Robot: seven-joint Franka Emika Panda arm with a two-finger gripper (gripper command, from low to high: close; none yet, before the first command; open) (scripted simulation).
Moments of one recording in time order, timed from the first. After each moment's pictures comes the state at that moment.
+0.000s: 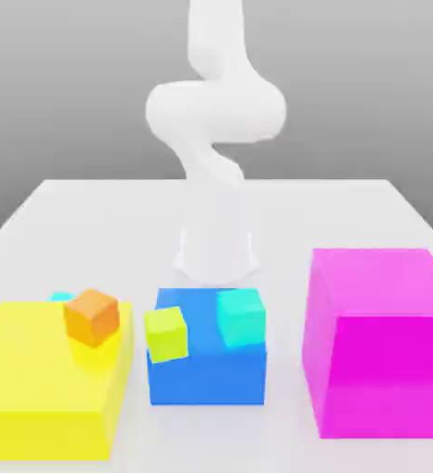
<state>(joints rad) -0.04 -0.74 -0.02 -2.35 -0.05 2.34 0.78</state>
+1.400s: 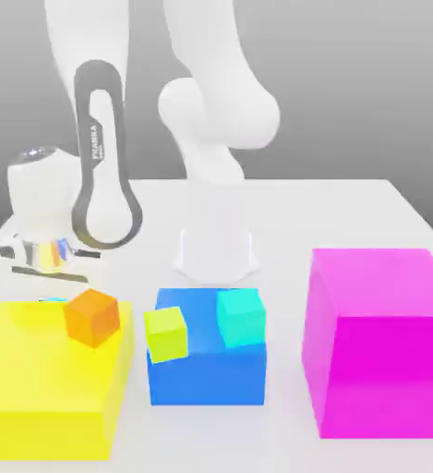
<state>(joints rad) -0.73 0.24 -0.10 -2.86 0.41 3.09 -0.21</state>
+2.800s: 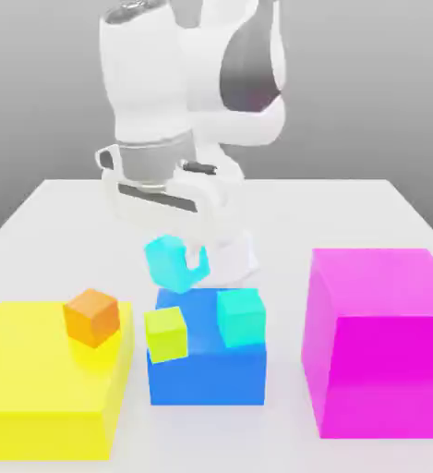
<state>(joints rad) -0.32 -0.52 0.30 -2.79 0.29 2.28 1.24</state>
